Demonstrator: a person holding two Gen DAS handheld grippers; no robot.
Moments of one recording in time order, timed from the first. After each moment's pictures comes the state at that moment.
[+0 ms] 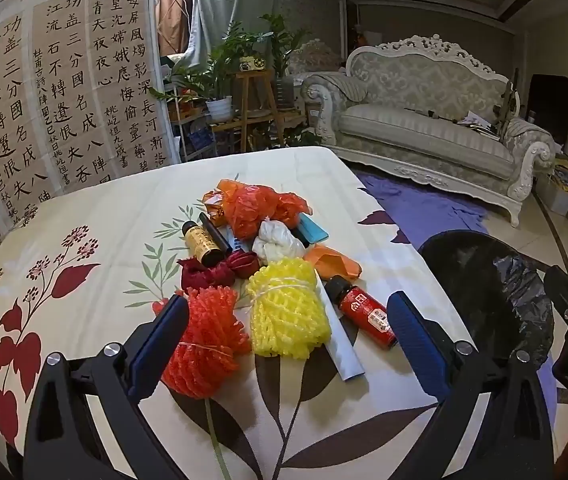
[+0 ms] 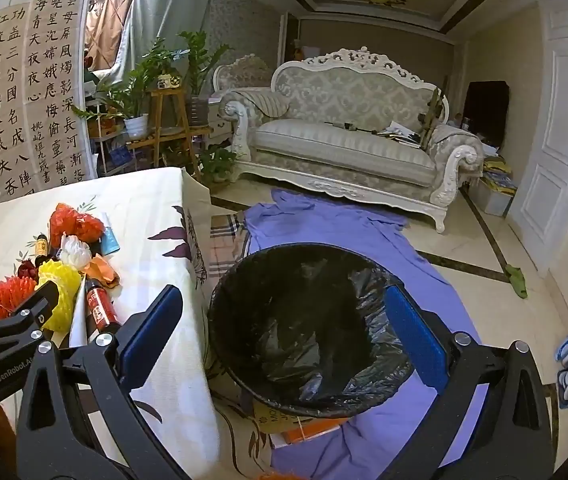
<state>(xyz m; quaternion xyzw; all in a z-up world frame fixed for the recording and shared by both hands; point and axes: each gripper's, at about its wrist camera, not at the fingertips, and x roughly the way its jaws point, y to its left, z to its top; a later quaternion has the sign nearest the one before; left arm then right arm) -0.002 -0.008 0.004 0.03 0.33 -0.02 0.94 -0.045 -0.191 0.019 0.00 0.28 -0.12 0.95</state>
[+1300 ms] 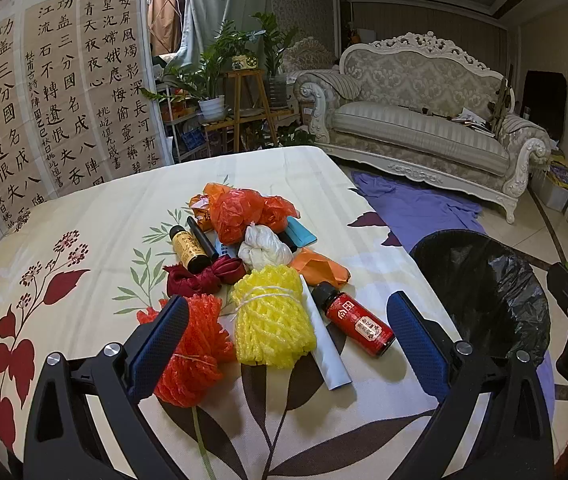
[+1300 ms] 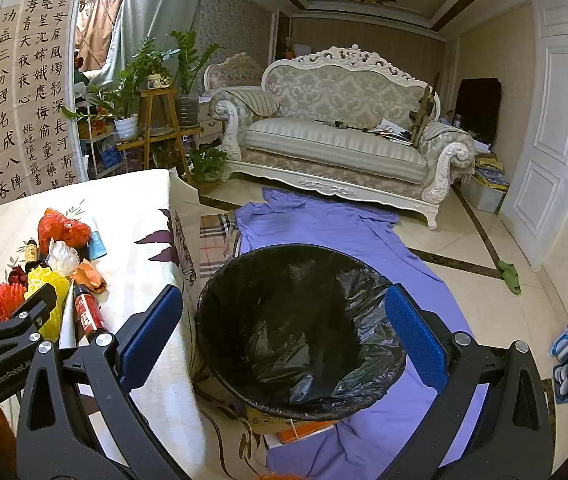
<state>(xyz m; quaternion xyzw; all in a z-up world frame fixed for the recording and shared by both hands) 0.004 -0.019 0.005 0.03 0.33 -0.03 0.94 -0.045 -0.198 0.028 0.00 0.28 -0.13 0.95</state>
